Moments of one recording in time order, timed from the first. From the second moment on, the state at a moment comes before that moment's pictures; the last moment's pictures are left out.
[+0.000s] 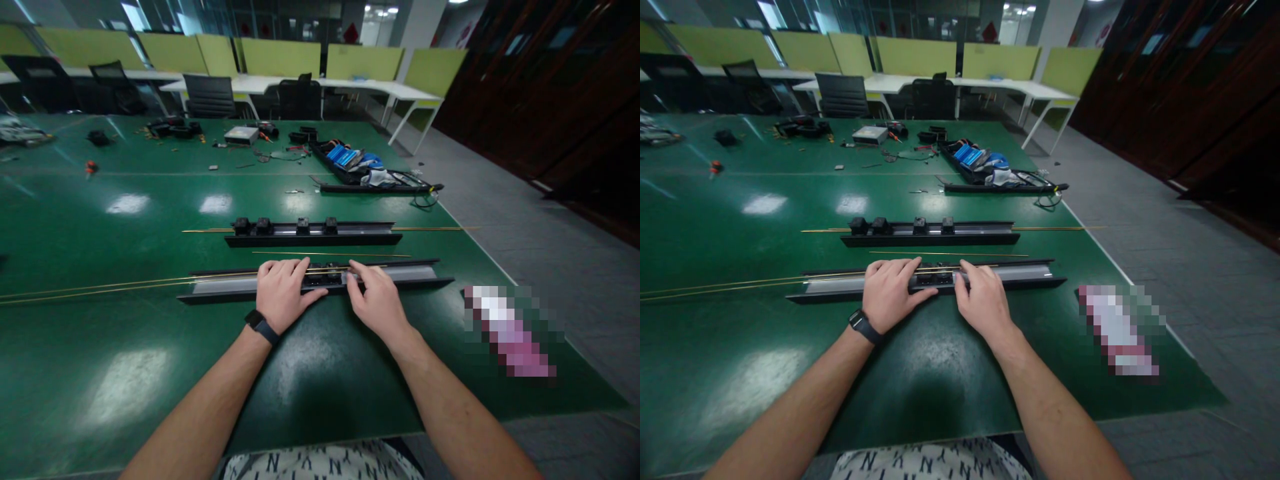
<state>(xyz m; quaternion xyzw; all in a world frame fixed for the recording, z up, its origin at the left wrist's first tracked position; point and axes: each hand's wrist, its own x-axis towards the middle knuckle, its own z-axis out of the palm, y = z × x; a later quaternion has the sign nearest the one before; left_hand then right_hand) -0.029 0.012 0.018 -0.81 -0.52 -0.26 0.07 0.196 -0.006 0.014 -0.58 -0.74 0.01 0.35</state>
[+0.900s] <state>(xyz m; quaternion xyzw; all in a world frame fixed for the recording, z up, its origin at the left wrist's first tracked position) -0.029 0.012 0.015 -0.81 -0.52 -0.27 0.06 0.187 -0.010 0.011 -0.57 -0.75 0.03 0.33</state>
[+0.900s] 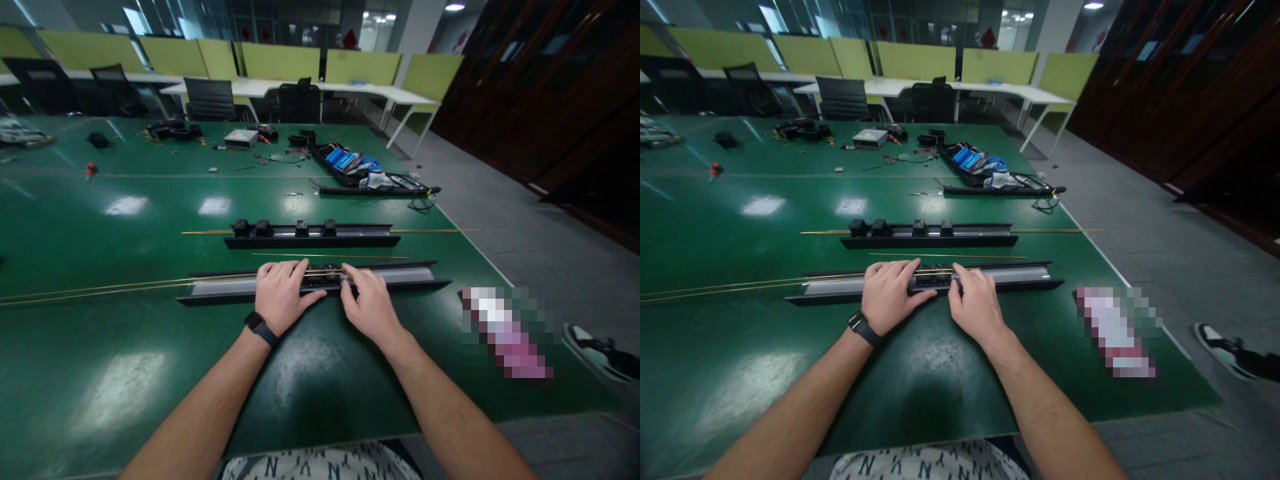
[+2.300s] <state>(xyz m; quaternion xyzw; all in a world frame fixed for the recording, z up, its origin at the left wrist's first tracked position) -0.029 0.011 0.016 -0.81 -0.52 -0.27 0.06 0.182 -0.011 0.011 -0.58 -0.74 0.04 0.34</state>
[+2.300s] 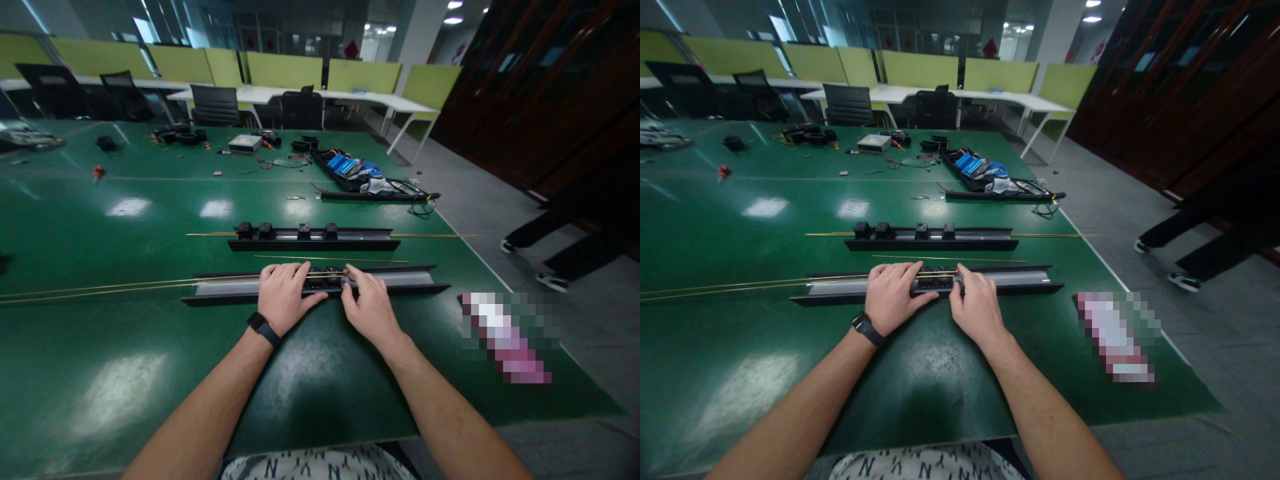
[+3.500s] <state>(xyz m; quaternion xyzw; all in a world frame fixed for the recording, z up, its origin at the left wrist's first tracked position) -0.029 0.010 0.017 -0.81 -0.52 -0.27 0.06 0.184 -0.010 0.015 -0.58 -0.73 0.05 0.35</state>
